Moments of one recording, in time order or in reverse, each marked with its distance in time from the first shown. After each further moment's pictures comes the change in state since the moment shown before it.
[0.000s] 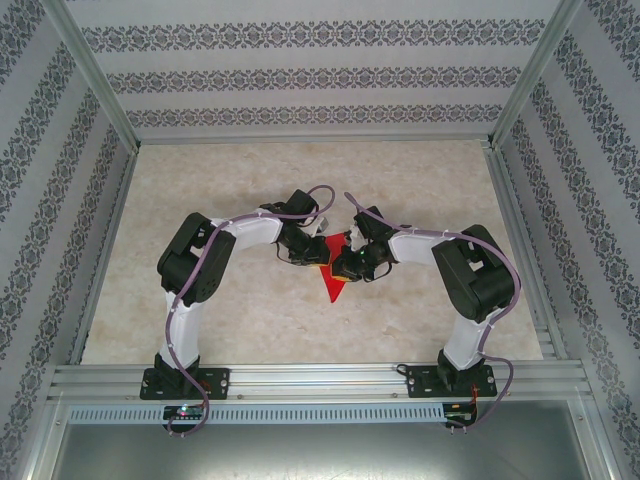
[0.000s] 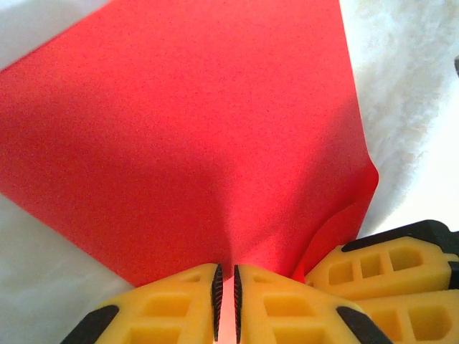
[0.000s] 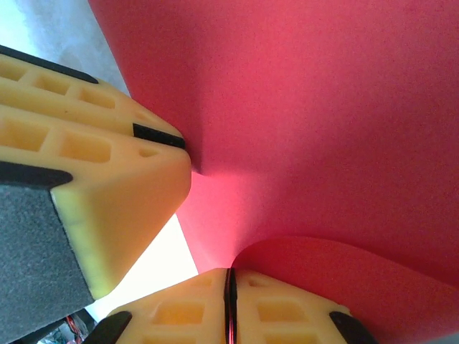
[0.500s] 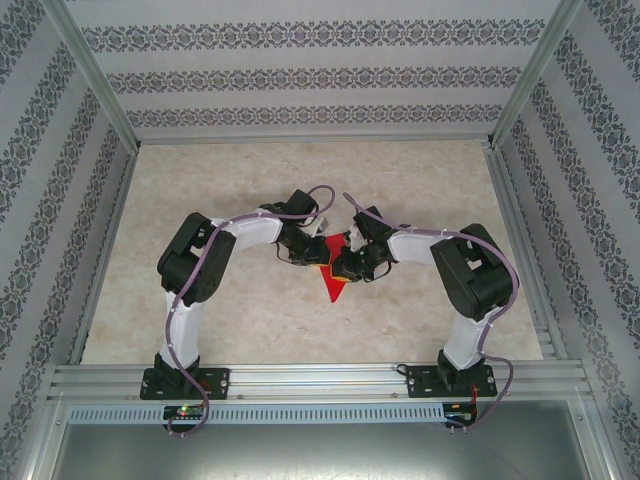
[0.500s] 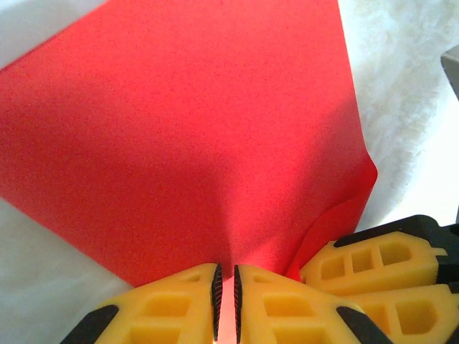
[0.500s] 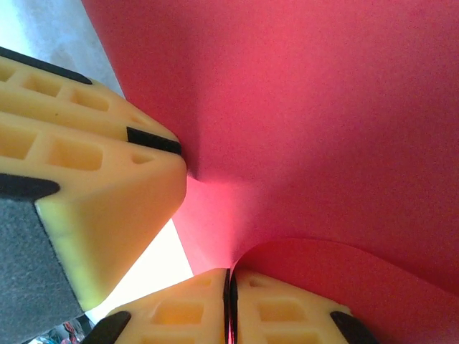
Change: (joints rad) left arm 0.000 0.001 0.000 0.001 0.004 0.000; right arm 0.000 0.013 0.008 -0.006 0.000 -0.018
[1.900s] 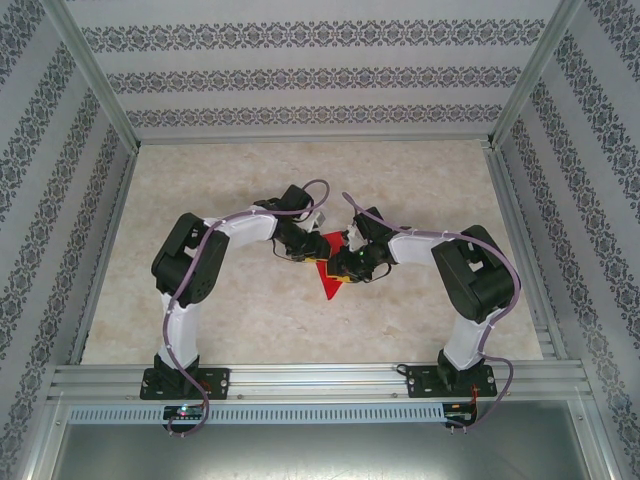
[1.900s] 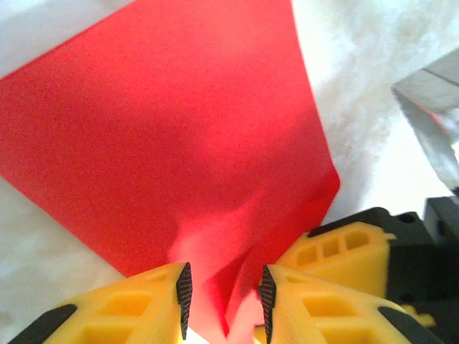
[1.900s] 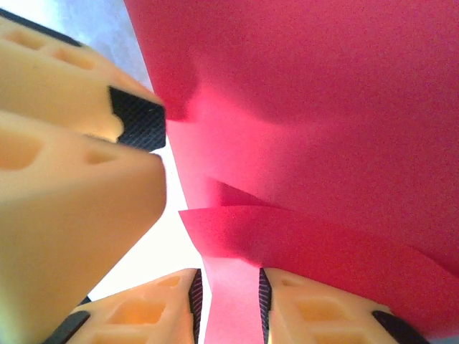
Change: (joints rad) left arm 0.026 -0.044 -0.005 -0.009 0.025 -0.006; right arm 0.006 -0.015 -0.024 0.056 -0.034 -0.003
